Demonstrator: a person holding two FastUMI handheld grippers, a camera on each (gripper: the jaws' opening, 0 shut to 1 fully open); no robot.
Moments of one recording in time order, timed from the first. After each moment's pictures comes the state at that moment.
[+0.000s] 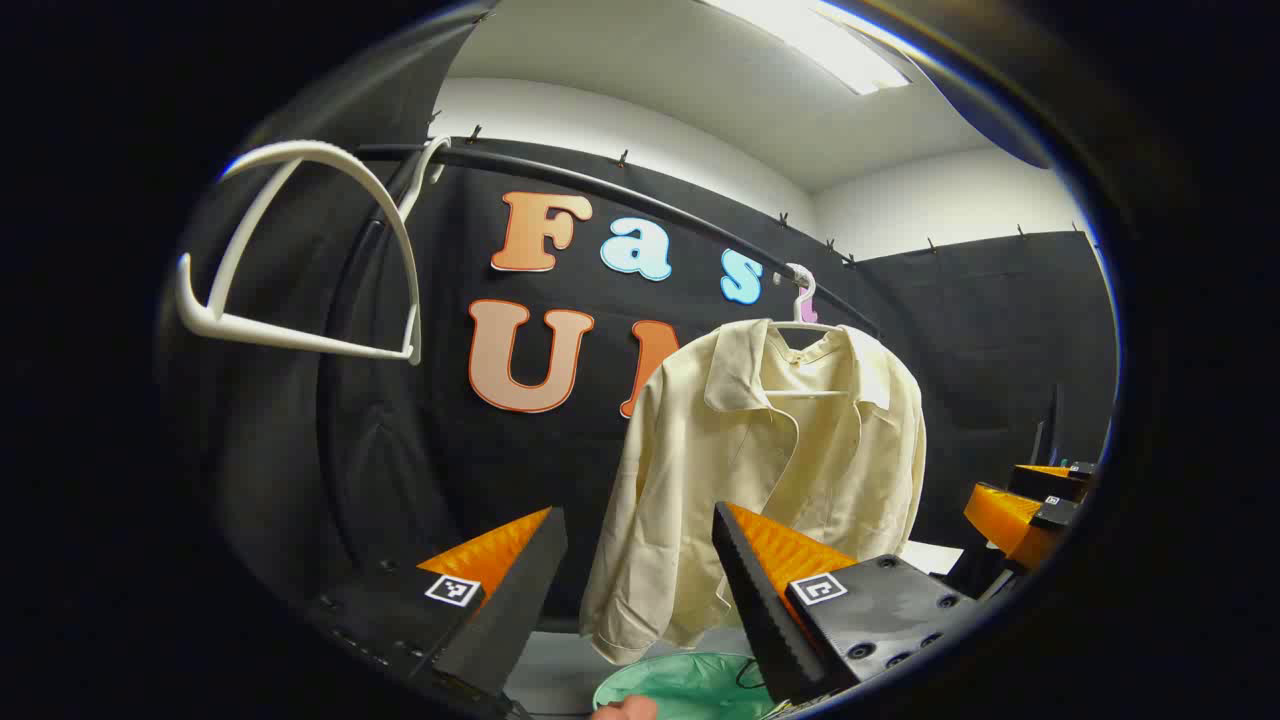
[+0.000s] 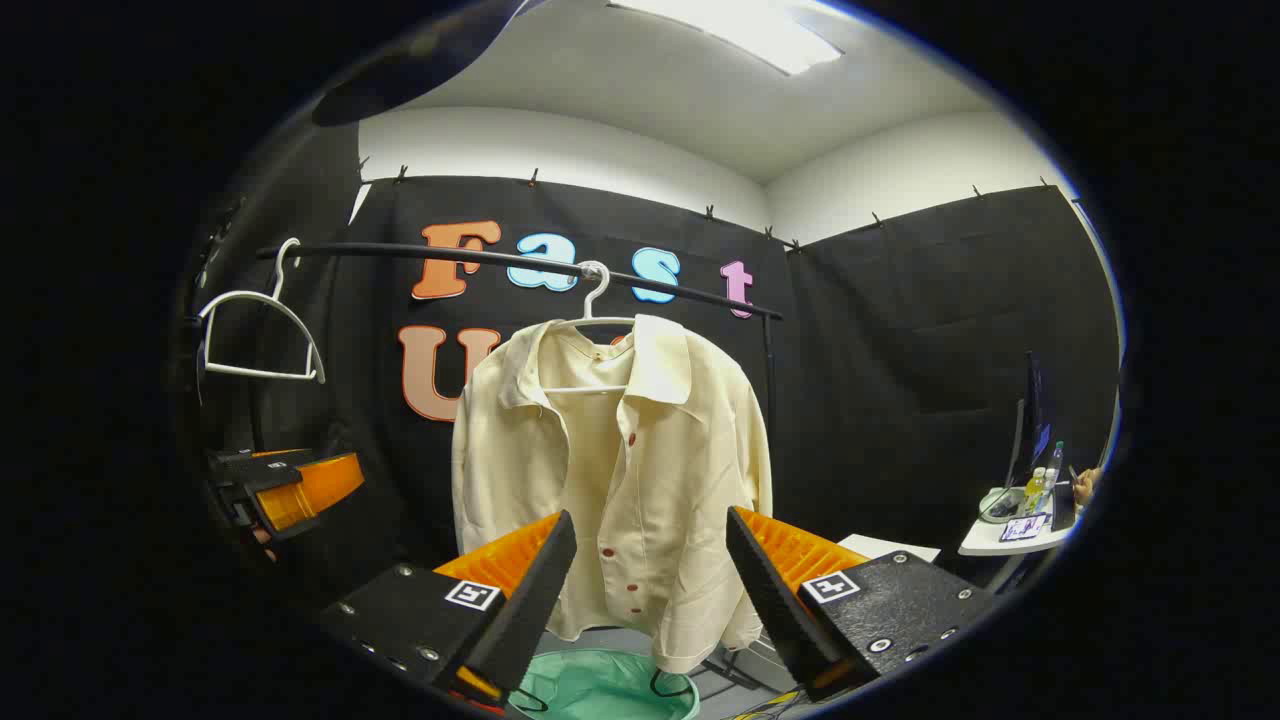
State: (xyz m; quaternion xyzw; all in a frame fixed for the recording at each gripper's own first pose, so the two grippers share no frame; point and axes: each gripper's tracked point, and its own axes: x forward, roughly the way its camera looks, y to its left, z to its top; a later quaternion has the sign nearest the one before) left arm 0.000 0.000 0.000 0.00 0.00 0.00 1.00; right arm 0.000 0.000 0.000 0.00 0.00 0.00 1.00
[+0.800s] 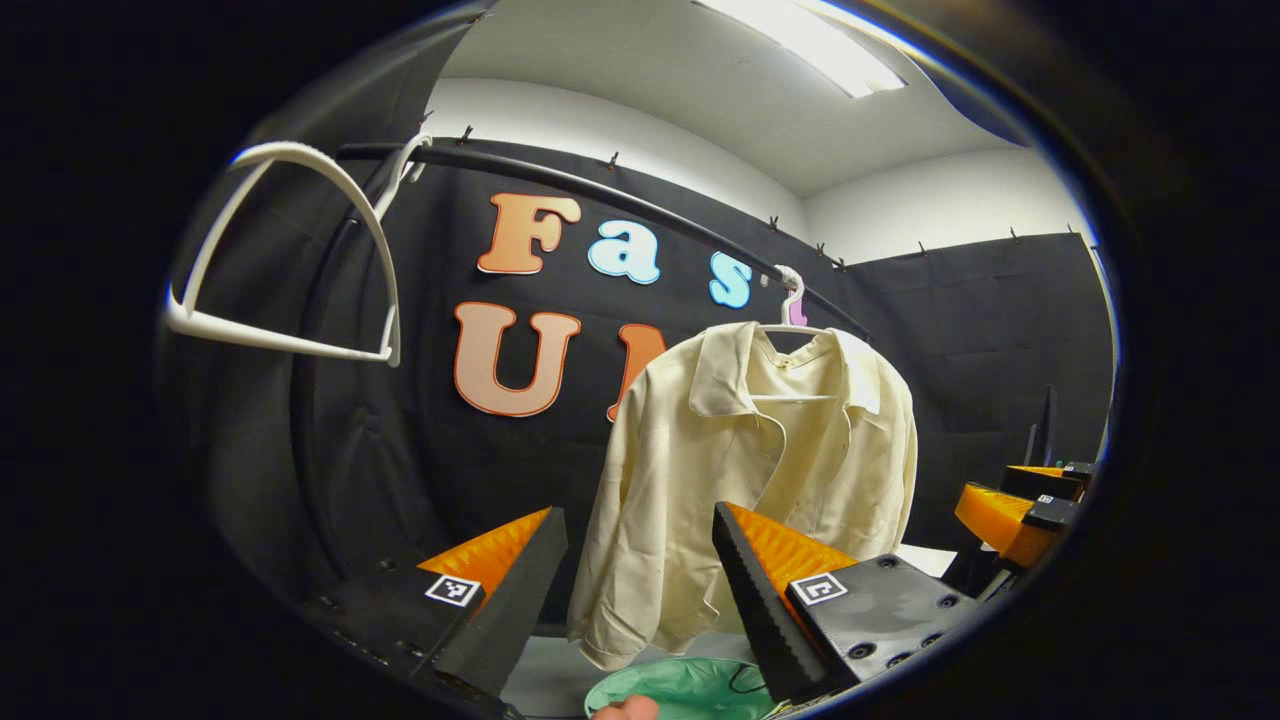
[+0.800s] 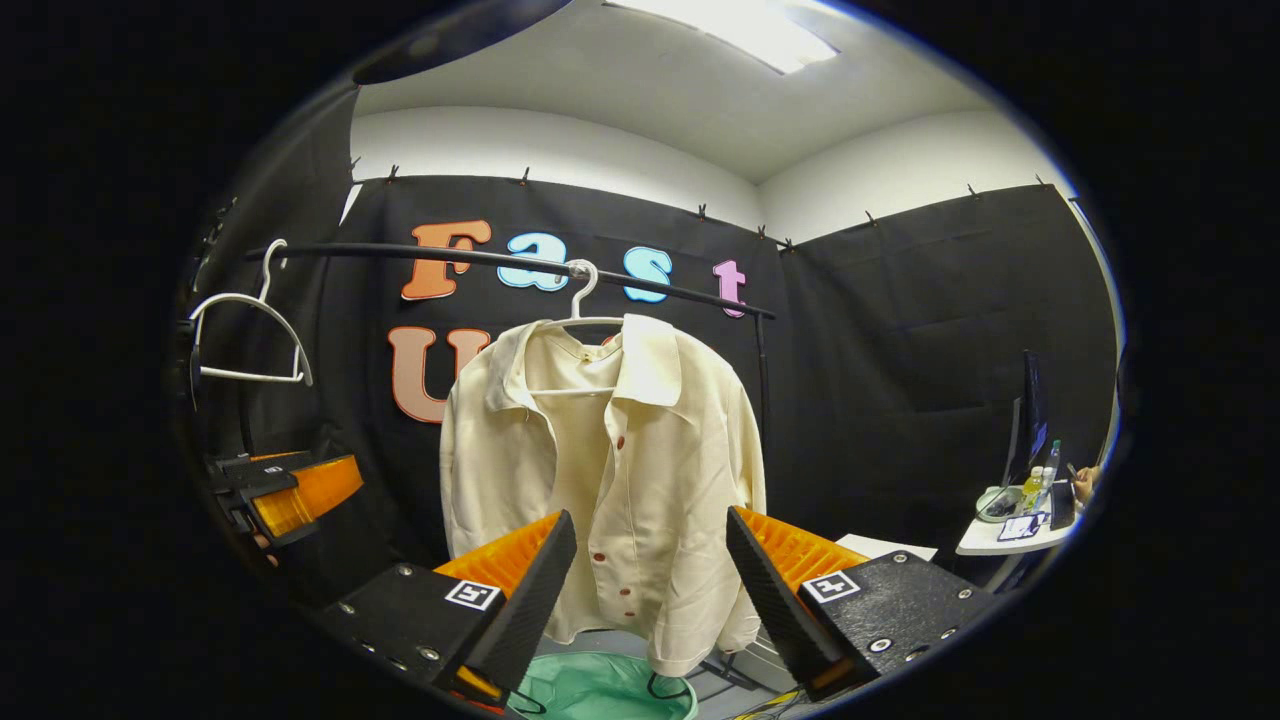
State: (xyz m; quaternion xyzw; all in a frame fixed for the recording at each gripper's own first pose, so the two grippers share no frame) left arm 0.013 -0.018 0.000 -0.01 0.00 -0.03 1.00; right arm 0.010 -0.007 0.004 0.00 -0.01 -0.01 1.00
